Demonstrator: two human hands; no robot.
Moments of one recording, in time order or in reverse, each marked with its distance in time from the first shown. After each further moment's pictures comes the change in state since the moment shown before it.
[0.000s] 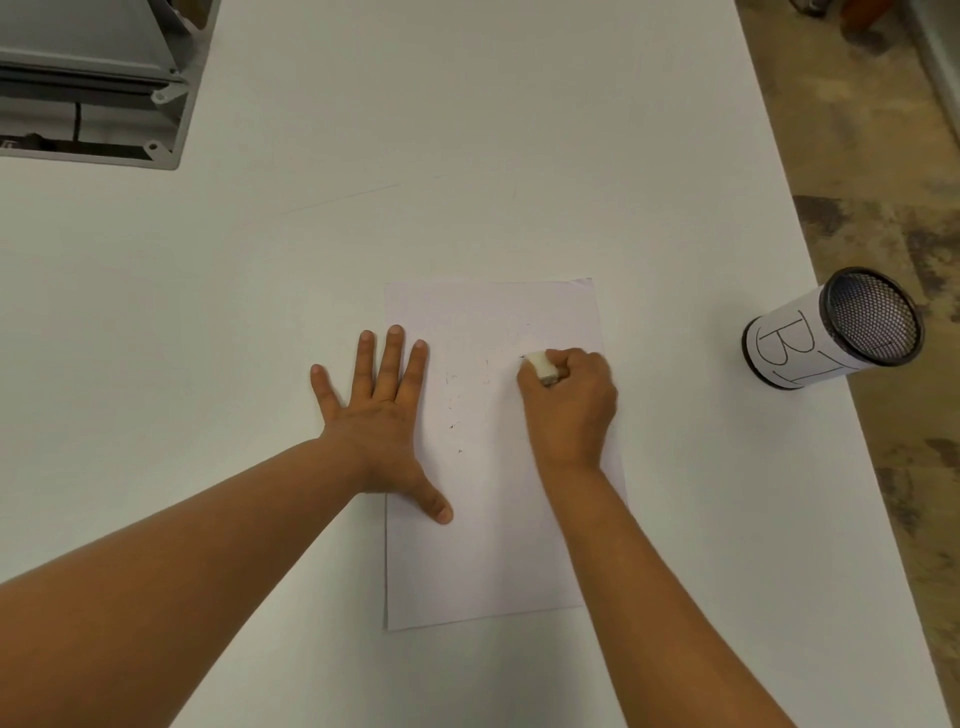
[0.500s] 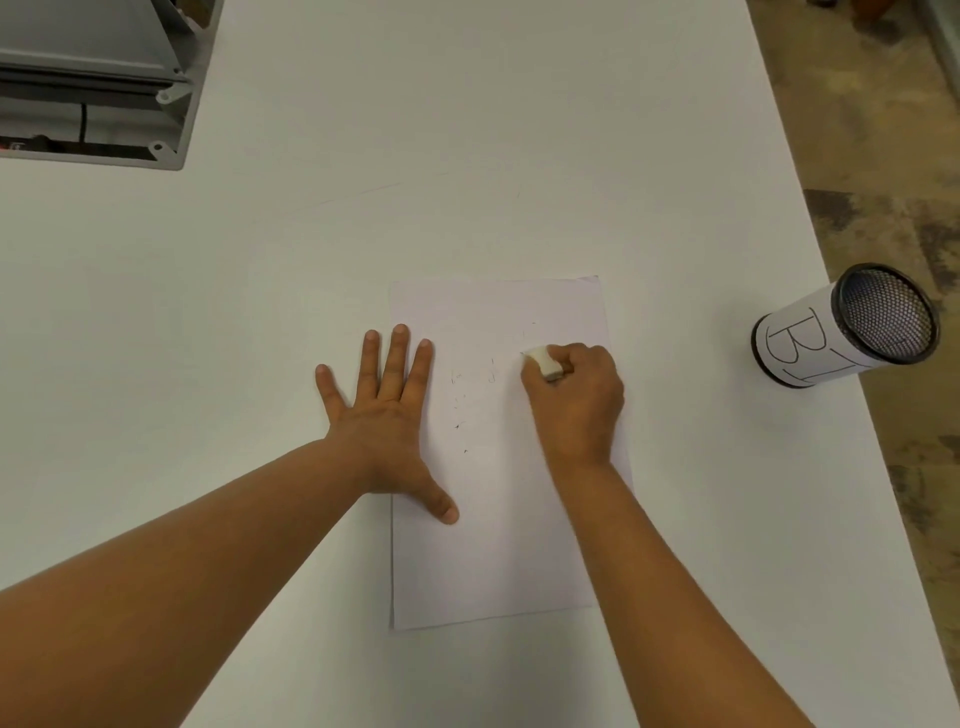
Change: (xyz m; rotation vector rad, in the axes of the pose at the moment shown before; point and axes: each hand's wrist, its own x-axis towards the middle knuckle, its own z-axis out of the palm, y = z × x) left_hand 0.000 -0.001 0.000 -0.007 -0.002 -0.001; right_hand 0.005 0.000 -0.001 0.001 -0.004 -0.040
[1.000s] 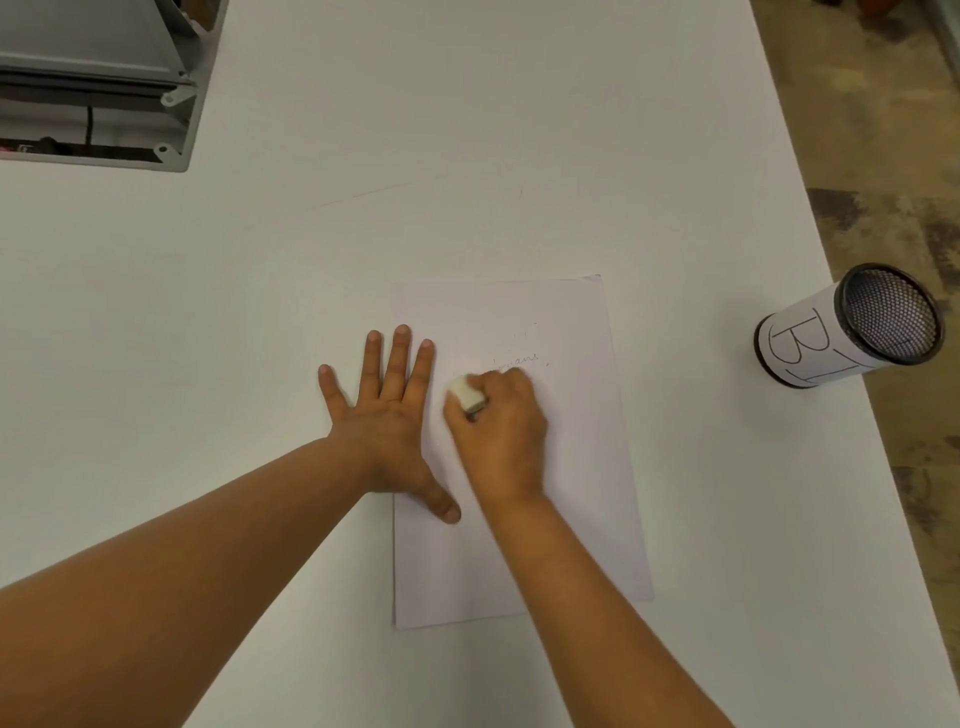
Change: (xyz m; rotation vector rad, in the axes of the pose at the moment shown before) left_hand 0.000 0.002 -0.001 0.022 -0.005 -0.017; right_hand -0.050 -0.022 0.027 -0.007 -0.180 -0.166
